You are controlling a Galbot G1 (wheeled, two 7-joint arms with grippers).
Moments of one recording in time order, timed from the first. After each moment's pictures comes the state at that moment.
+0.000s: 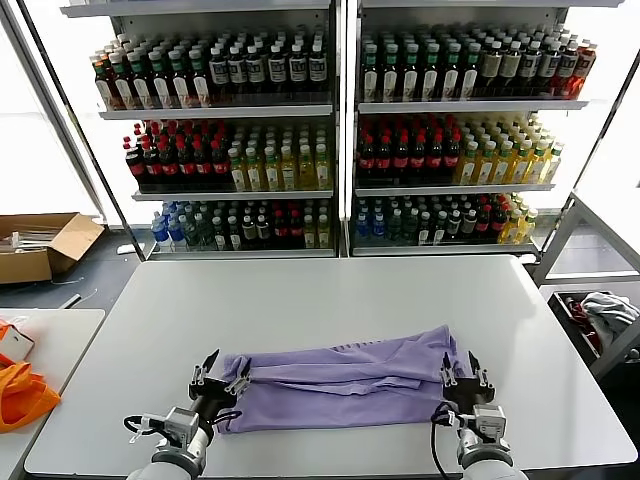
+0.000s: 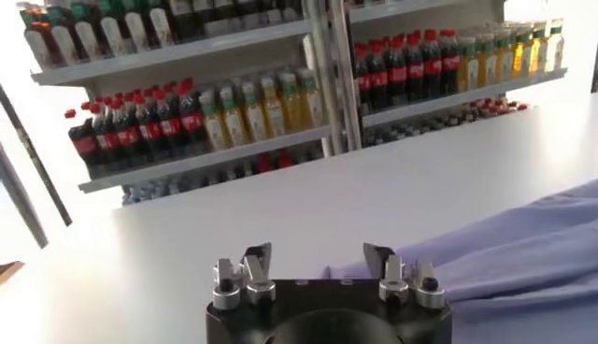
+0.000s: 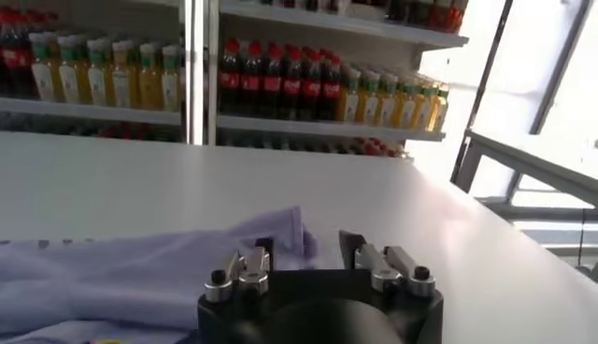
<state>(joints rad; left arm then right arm) 1.49 -1.26 -0.43 -2.06 -0.11 0.37 -0.08 -1.47 1.32 0.47 2.06 0.16 -0.35 0.31</state>
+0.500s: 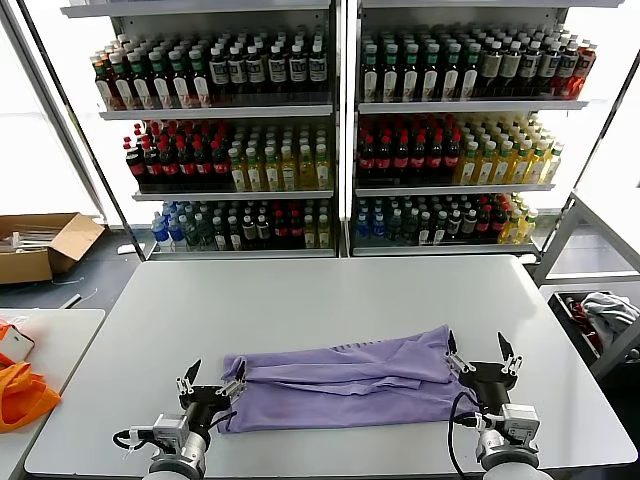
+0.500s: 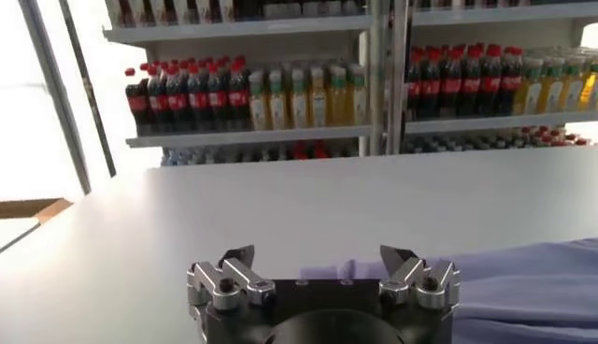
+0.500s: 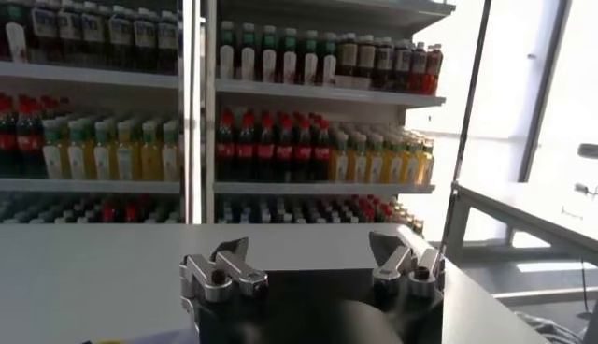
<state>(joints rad) 1.52 -1.37 -0.47 -2.07 -0.19 0.38 -0.13 -1.52 1.27 0.50 2.21 0.22 -0.32 0.33</state>
